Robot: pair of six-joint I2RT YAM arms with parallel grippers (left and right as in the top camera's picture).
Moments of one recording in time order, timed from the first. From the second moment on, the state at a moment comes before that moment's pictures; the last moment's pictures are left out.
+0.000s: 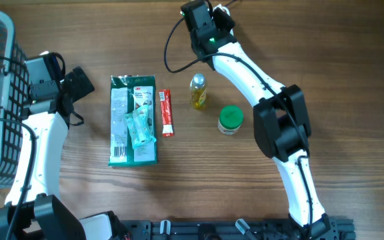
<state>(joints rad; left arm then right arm) 0.24 1.46 1.04 -0.47 -0.17 -0.27 0.51 2.41 2.07 -0.40 0.77 -0.60</state>
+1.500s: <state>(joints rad) 0.24 1.46 1.04 -0.47 -0.17 -0.27 -0.09 1.86 1.37 -1.14 0.12 0.08</state>
